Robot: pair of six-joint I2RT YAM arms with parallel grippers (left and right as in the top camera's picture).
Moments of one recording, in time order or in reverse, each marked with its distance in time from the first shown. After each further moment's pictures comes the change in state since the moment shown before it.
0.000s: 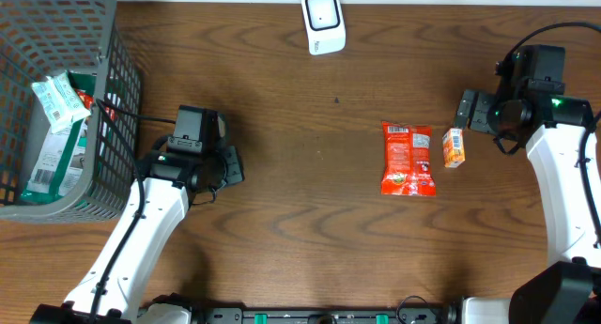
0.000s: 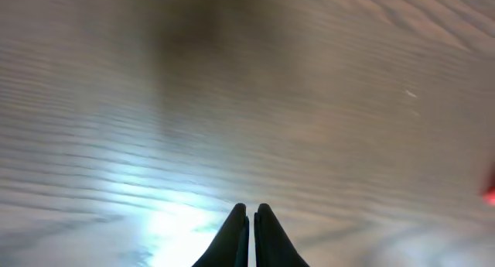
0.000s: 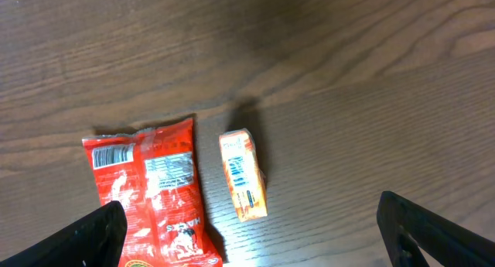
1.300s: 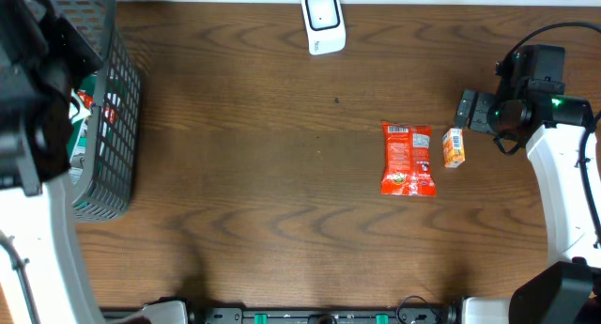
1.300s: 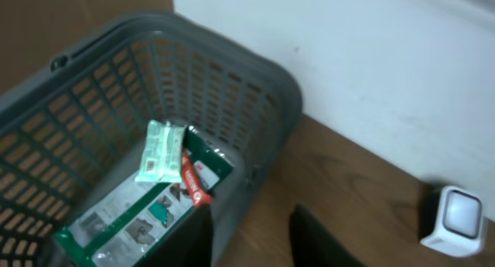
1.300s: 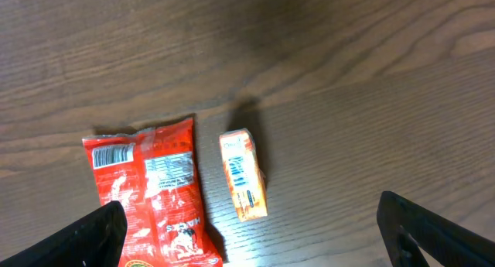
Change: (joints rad) left arm 0.344 0.085 1.087 -0.389 -0.422 0.092; right arm 0.000 0.000 0.000 0.000 0.000 0.000
